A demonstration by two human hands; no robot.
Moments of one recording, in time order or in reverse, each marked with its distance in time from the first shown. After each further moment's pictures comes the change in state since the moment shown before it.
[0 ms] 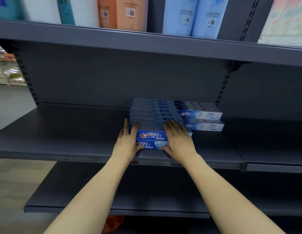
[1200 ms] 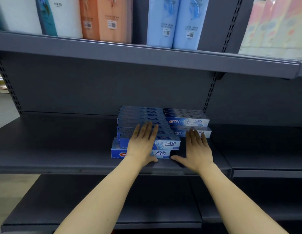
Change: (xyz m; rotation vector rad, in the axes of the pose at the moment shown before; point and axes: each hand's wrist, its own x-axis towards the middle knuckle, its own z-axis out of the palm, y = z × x) left_hand 0.015 0.080 0.006 0.517 0.019 0.344; right_hand -0.035 0.076 -0.009 -0.172 -0.208 0.293
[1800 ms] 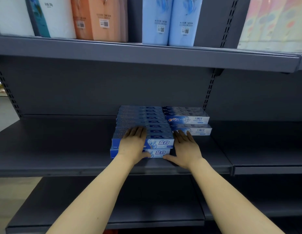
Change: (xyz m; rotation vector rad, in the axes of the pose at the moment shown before) left_hand 0.001 -0.020 0.008 -0.128 0.037 -0.050; right_hand 0.012 -0.023 -0.004 0.088 -0.082 -0.164
